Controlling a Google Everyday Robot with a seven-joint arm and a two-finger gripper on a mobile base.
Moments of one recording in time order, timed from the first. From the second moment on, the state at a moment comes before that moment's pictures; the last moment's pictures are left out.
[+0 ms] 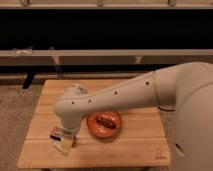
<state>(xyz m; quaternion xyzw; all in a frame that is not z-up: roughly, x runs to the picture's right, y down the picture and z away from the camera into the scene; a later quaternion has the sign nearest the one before) -0.144 0.235 0.644 -0.40 -0.07 0.12 0.91</state>
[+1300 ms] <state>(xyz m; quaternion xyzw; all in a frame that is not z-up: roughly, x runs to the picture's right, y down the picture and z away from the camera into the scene) 0.116 0.097 0.707 -0.27 0.02 0.26 0.92</state>
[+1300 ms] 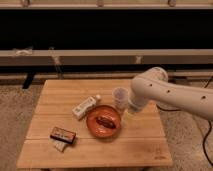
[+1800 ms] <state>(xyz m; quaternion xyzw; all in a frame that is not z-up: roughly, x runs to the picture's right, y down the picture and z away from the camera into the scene) 0.023 0.044 0.746 -0.28 0.03 0.19 0.94</state>
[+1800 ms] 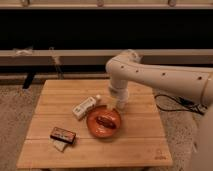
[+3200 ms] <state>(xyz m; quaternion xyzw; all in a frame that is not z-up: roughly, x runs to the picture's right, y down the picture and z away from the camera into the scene) -0.200 0.193 0.649 -0.31 -0.07 -0.02 0.95</state>
